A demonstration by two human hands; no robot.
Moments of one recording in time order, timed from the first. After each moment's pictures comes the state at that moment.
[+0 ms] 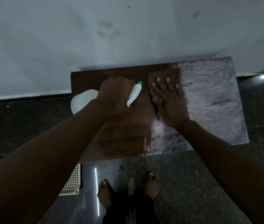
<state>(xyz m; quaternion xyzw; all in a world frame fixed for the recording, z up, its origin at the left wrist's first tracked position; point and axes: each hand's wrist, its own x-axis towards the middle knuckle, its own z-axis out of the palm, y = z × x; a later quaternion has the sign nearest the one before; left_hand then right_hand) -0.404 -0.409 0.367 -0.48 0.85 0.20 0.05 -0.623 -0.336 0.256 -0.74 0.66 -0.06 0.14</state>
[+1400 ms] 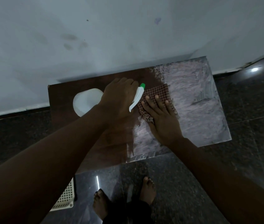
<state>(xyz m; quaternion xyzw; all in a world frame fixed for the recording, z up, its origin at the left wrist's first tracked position) -0.482 -0.412 0.356 -0.37 0.92 0.12 0.04 -0.653 -0.285 0.255 -0.74 0.66 -0.05 0.14</state>
